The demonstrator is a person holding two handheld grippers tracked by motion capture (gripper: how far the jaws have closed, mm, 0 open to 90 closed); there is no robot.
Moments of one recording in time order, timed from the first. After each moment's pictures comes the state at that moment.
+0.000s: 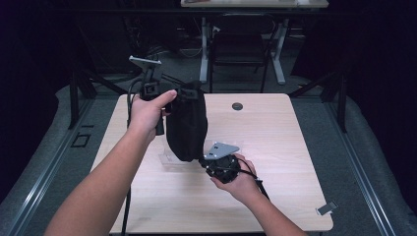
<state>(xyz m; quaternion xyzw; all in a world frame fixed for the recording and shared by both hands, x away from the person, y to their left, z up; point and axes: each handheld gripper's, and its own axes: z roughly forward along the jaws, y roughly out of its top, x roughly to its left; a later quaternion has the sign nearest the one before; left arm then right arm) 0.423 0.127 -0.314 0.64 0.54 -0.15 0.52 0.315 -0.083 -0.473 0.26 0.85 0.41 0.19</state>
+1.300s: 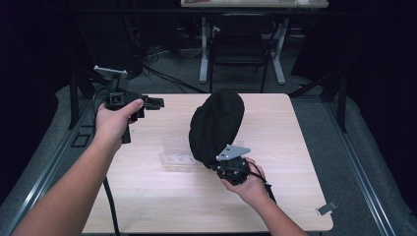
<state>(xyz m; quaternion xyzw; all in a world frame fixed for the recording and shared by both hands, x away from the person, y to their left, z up) 0.410 0.210 -0.332 0.65 0.59 -0.07 0.48 0.317 -0.111 -0.493 0.31 0.85 0.39 0.17</state>
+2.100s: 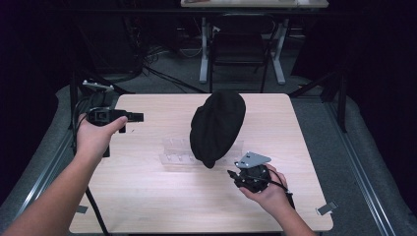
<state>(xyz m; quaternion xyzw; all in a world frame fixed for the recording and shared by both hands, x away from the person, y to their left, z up) 0.387 0.245 -0.354 0.70 0.59 0.05 0.40 0.295 -0.160 -0.495 0.33 0.85 0.36 0.22</state>
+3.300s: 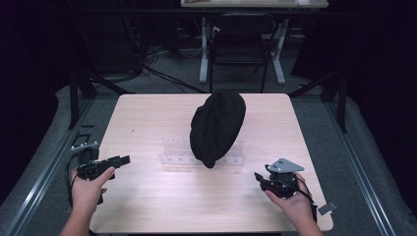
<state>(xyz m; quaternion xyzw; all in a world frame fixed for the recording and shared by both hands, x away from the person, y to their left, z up) 0.324 0.310 -0.502 0.65 0.62 0.09 0.43 0.286 -0.235 -0.524 0.42 0.80 0.35 0.25</state>
